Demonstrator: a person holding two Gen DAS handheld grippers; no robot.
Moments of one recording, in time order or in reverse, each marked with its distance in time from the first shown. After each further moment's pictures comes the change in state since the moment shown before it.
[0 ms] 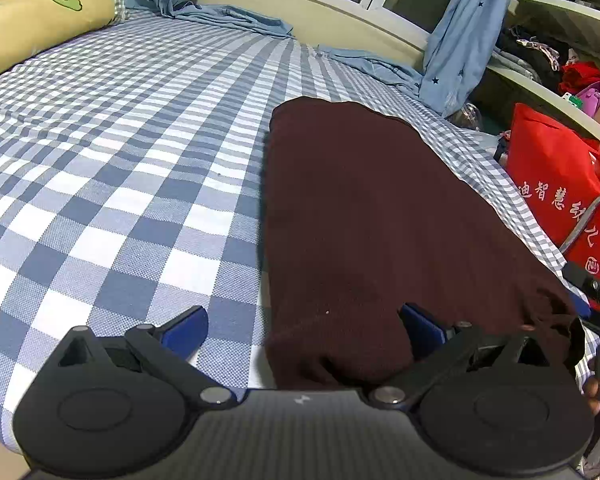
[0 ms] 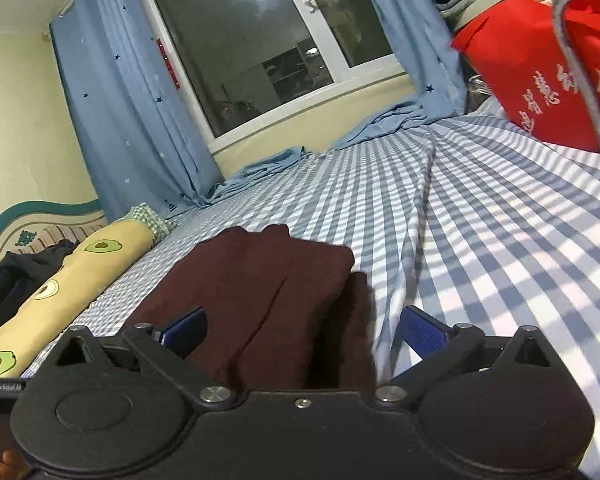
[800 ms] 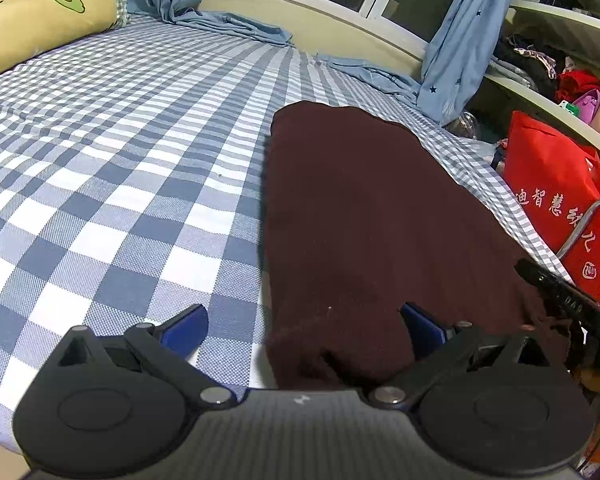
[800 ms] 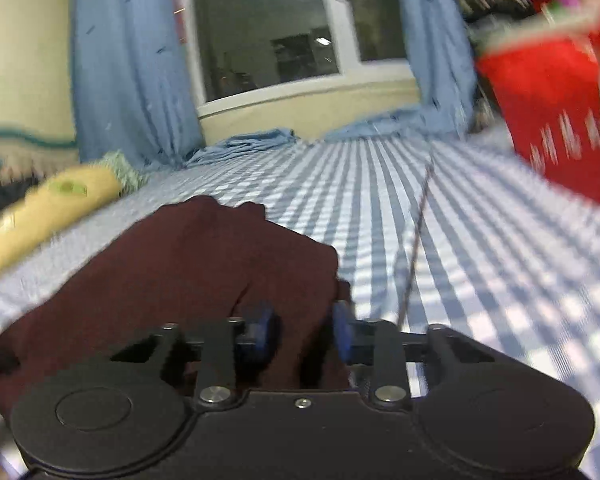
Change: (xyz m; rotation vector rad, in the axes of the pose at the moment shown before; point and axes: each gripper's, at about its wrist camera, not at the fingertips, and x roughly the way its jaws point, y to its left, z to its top) left arm -0.001 0.005 -0.006 -0.007 -0.032 -0.014; right arm 0.035 0.043 -0.015 -0.352 0.013 -0.173
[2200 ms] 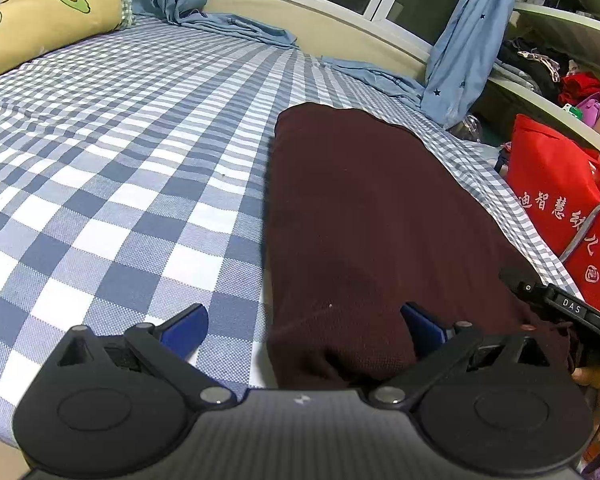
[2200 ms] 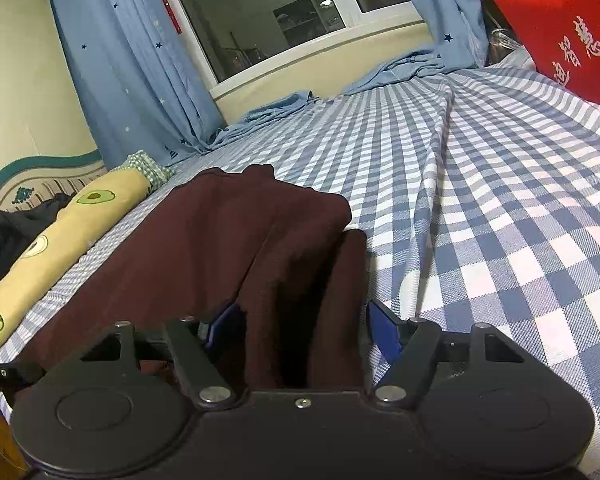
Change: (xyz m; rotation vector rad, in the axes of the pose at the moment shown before) left arm 0.000 -0.001 -0.002 -0.011 -0.009 0.014; right arm 0.037 -0.052 -0.016 0.310 0.141 0.214
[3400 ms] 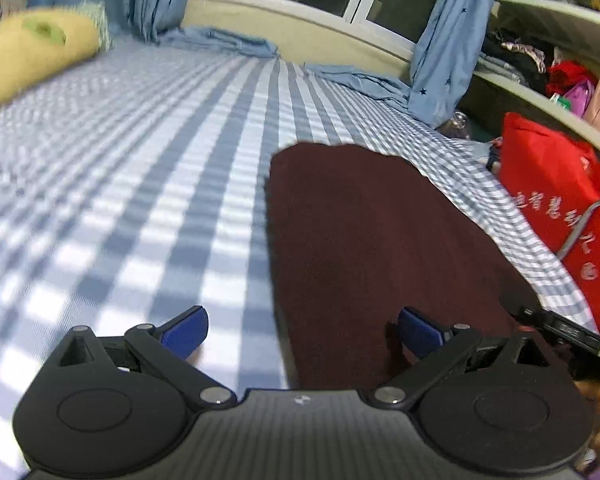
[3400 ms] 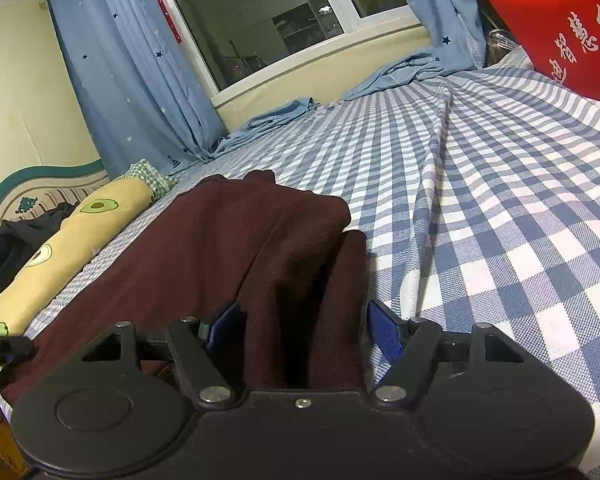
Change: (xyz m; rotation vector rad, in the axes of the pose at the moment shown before) left arm -0.002 0.003 0.053 0.106 -0.003 0.002; right arm -0.004 0.001 -0.005 0.010 -0.016 0.005
